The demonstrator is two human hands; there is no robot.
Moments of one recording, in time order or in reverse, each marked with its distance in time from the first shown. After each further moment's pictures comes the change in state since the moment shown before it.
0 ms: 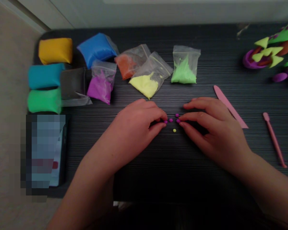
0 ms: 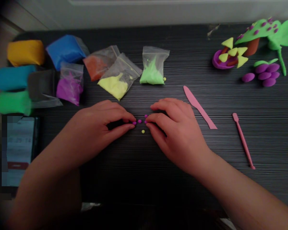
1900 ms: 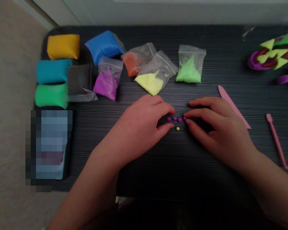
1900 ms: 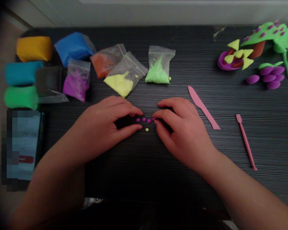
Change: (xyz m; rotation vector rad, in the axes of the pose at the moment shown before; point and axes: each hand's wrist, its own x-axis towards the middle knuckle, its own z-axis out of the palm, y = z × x) left_hand -0.001 0.004 0.004 -0.027 0.087 0.012; right_hand 0.002 0.002 -0.003 0.000 -0.043 0.020
